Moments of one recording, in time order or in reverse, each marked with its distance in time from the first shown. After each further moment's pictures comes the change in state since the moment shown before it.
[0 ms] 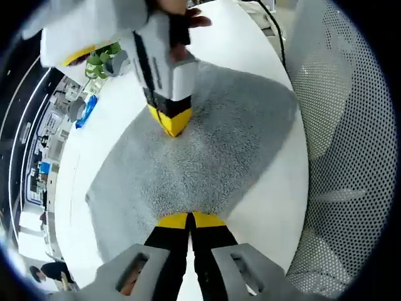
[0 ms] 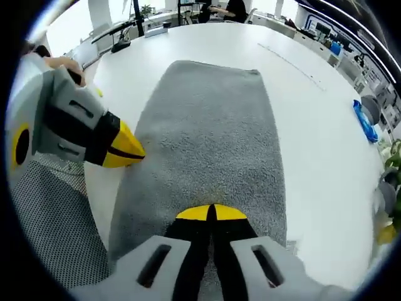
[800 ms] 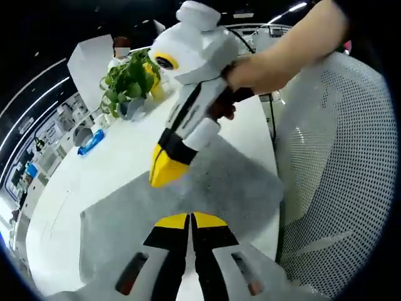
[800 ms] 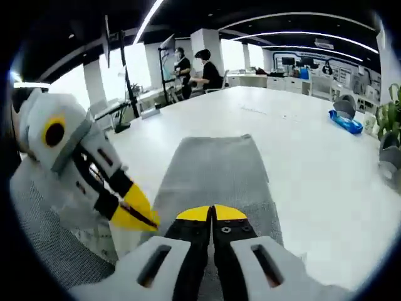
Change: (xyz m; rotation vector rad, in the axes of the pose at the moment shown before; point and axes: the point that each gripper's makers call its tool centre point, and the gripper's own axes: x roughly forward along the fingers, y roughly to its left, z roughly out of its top) left arm -0.036 -0.023 0.078 -0.101 -0.470 -0.153; right arm -0.051 -0.016 0.048 0.238 -0.567 -0.030
